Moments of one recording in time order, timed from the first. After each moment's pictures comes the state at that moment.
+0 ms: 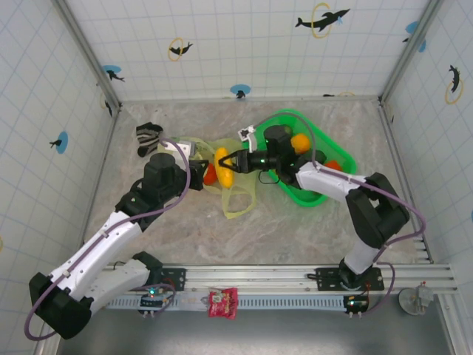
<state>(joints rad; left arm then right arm) -0.58 0.91 0.77 -0.28 0.10 -0.34 0.70 1.71 1.08 0.27 -0.73 0.60</state>
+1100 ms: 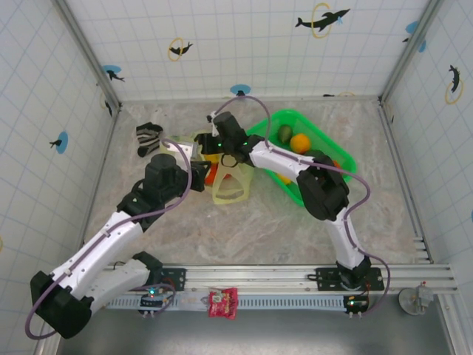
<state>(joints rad) -0.58 0.93 0.76 -0.24 0.14 -0.34 0.83 2.20 1.79 -0.13 -0.14 0.55</state>
